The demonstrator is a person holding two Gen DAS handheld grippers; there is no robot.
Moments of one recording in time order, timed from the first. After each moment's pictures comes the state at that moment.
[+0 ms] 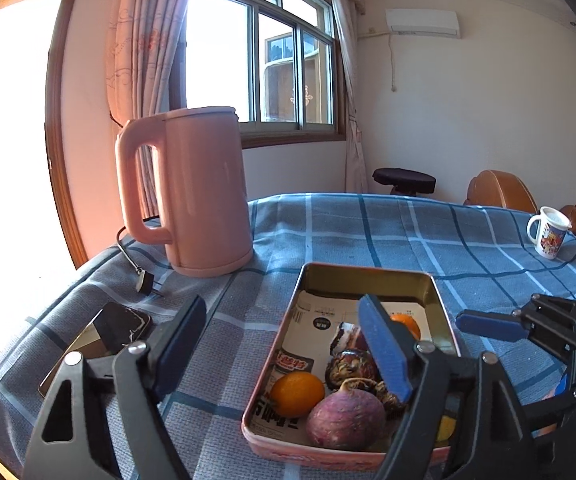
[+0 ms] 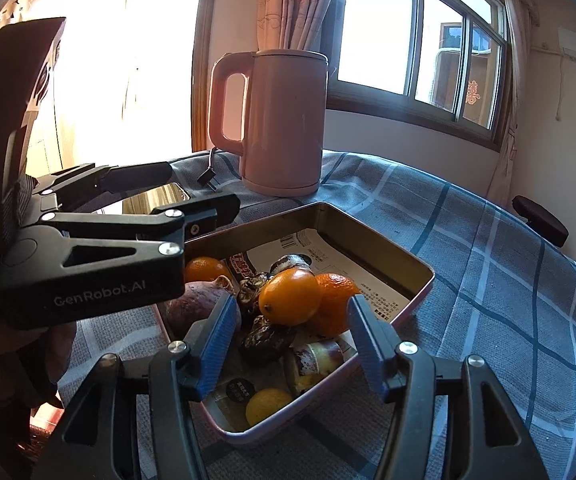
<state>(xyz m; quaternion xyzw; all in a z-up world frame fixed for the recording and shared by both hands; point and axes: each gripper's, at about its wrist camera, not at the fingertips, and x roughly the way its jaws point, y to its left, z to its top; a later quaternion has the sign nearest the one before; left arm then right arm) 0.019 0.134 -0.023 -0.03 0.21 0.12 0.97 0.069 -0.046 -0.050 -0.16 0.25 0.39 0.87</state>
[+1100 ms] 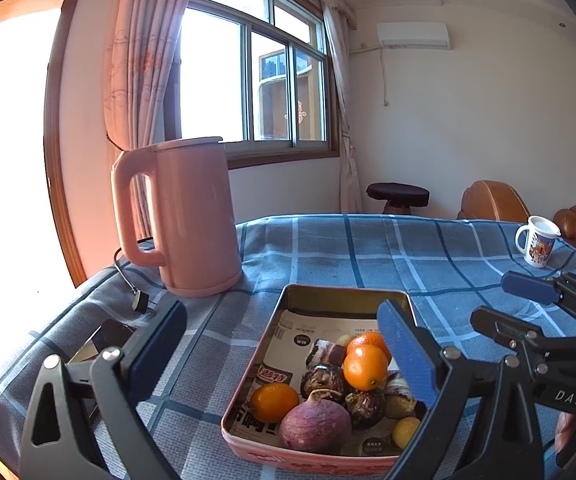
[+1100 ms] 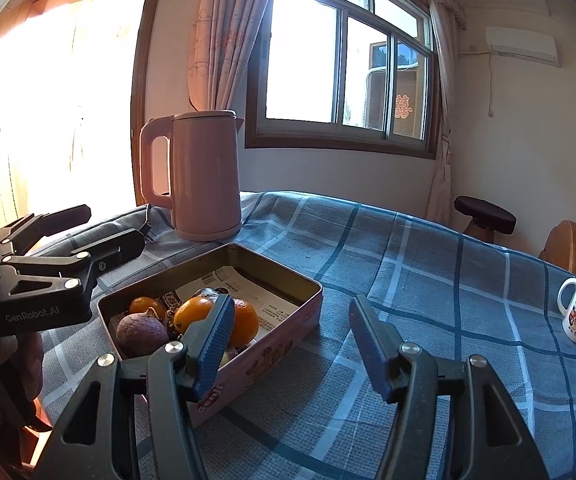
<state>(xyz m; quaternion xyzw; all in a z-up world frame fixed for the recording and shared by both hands) 0.012 0.114 -0.010 -0.01 0.18 0.11 0.98 0.076 -0.108 -0.021 -0.10 0.20 0.31 0.92</state>
